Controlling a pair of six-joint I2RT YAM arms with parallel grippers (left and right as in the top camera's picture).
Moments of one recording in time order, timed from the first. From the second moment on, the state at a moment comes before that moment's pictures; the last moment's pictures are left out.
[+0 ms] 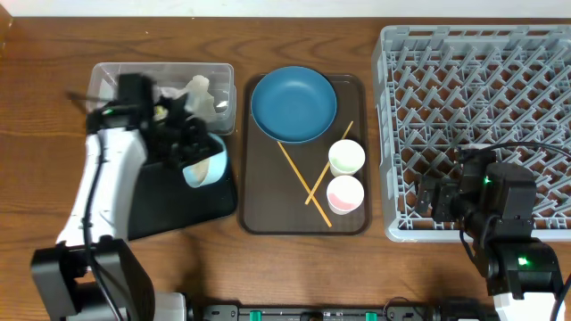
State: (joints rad) left arm 0.14 1.59 1.21 -1.00 0.70 -0.14; right arm 0.01 0.79 0.74 -0.74 -0.10 0.10
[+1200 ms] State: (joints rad) left arm 0.57 1.63 0.98 -1.00 1.49 0.01; right arm 0.01 0.79 0.74 -0.74 -0.10 0.10
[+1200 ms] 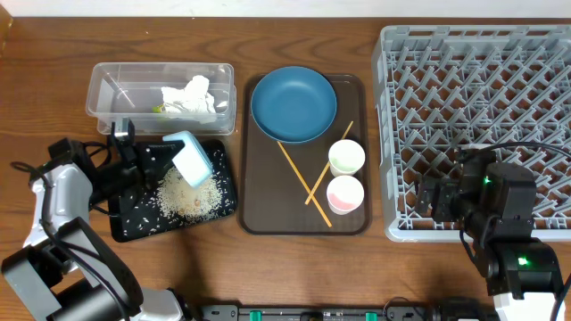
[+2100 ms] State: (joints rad) left arm 0.57 1.63 0.98 -0.90 1.46 -0.02; right arm 0.01 0.79 0.74 -0.74 -0.10 0.10
